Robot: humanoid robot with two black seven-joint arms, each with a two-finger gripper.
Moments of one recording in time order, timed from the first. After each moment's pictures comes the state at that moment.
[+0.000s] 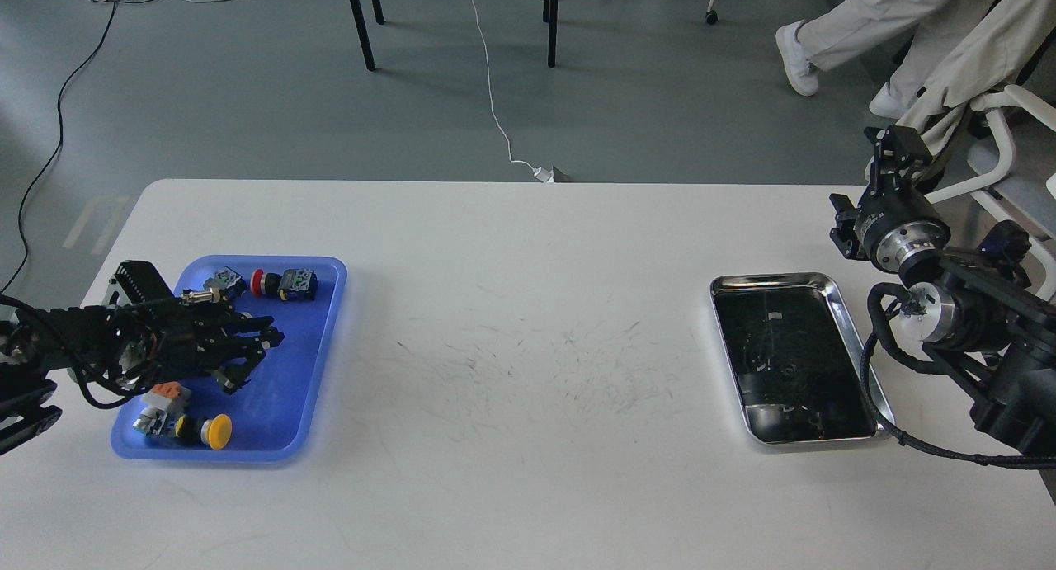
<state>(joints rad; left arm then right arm) -0.79 0.74 0.01 -0.83 2.01 0.23 -0.49 0.73 -0.50 0.50 0.84 -0.08 -0.17 0.29</state>
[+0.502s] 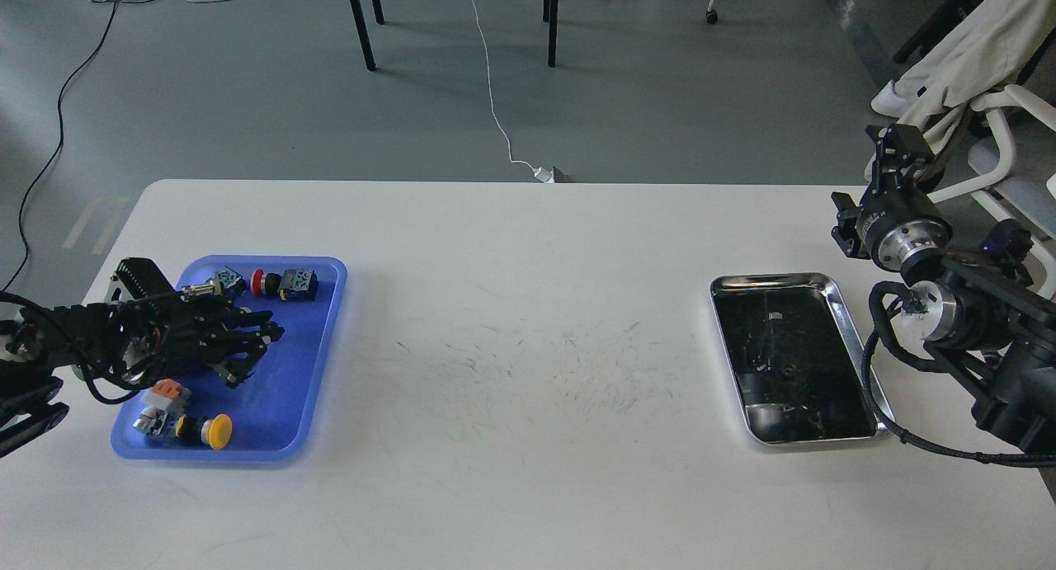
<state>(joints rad) -0.79 0.73 0.01 -0.81 1.99 0.24 -0.49 0.74 -0.50 0.50 0.84 -0.08 -0.17 0.29</state>
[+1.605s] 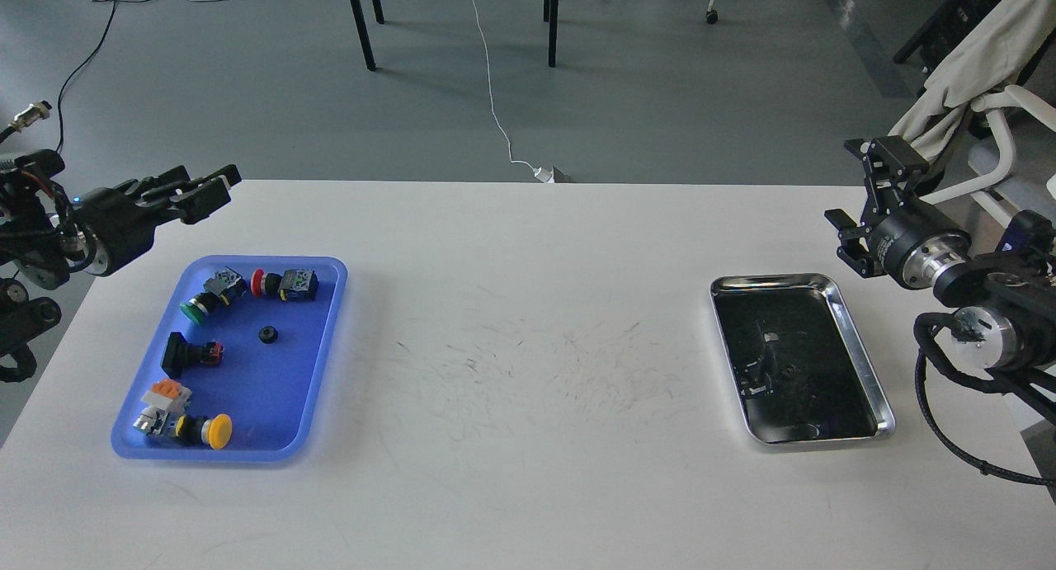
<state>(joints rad) -0.92 0.78 -0.04 -0.79 1.04 0.14 -0.49 0.75 -0.70 0.34 1.03 -0.16 -0.05 0.27</state>
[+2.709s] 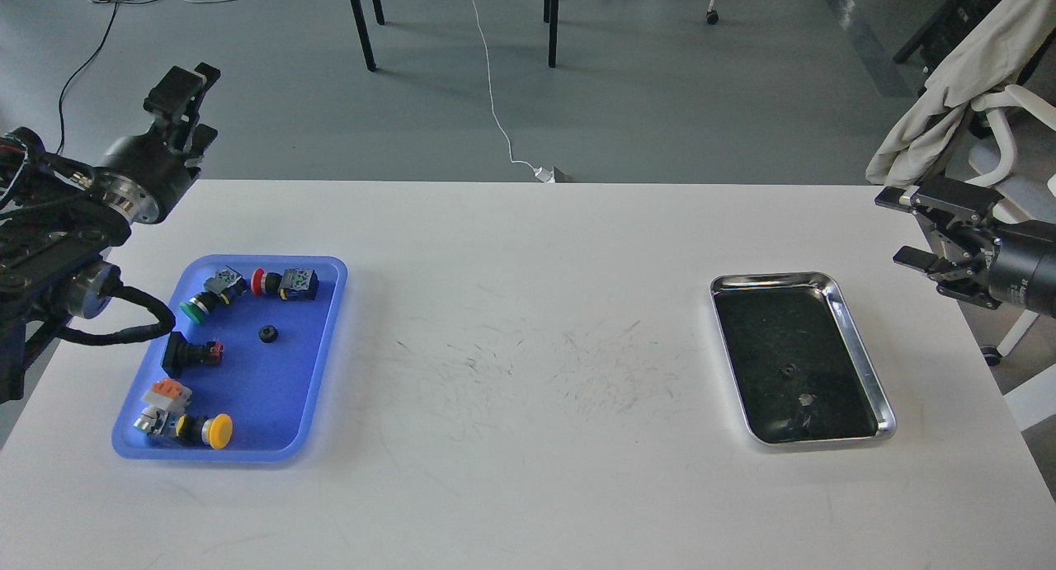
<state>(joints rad) -0.88 0.57 -0.28 -0.66 0.40 -0.03 -0.49 0.77 -1.10 0.31 1.21 -0.66 0.42 0.27</state>
